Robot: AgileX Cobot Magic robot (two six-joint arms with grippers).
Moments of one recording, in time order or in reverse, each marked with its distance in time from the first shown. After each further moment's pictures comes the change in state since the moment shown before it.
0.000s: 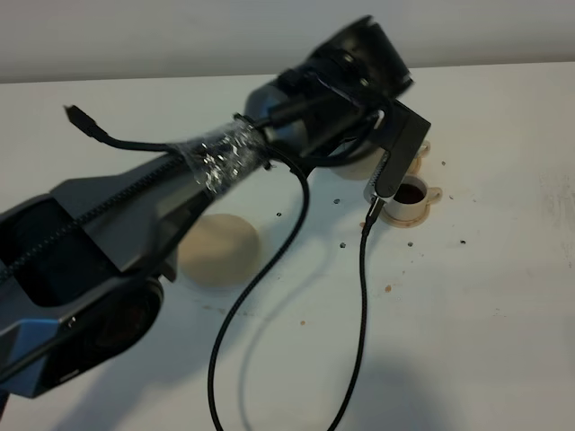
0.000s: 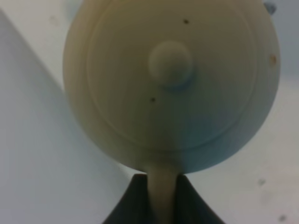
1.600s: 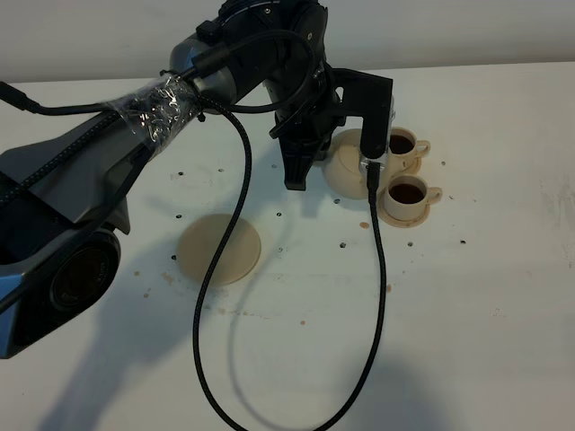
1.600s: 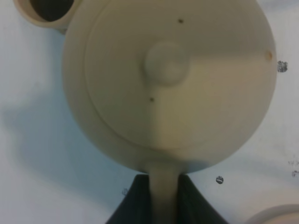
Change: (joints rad) left arm 0.157 -0.023 0.000 -0.475 0.067 -0.004; right arm 0.000 0.000 0.000 0.000 0.000 0.000
